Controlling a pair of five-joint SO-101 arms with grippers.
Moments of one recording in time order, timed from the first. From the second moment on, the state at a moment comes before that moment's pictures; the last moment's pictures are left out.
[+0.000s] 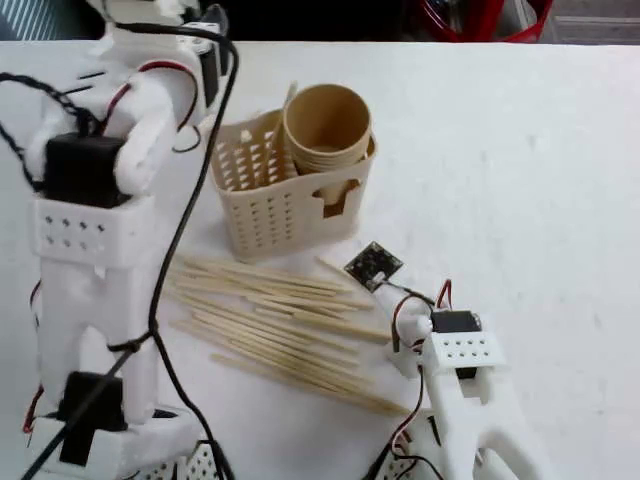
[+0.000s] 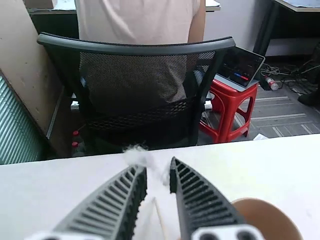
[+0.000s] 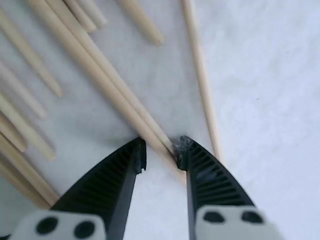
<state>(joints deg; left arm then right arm) 2.1 -9.8 -29.6 68.2 3.0 -6.7 -40.1 75.3 52.5 40.7</state>
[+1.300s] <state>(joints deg) -26.4 17.3 3.5 65.4 9.7 -47.1 -4.0 34.5 65.2 43.3</state>
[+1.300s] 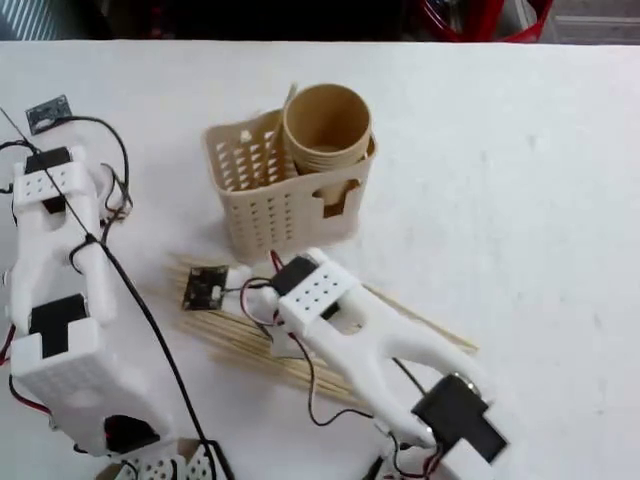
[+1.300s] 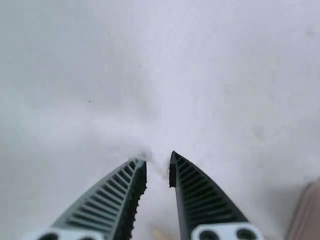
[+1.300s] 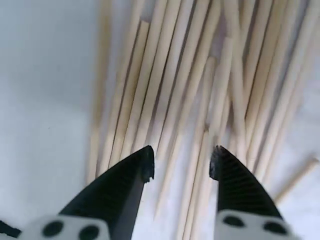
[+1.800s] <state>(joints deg) -26.4 17.3 6.4 61.9 9.7 -40.2 -0.7 33.2 60.8 43.5</state>
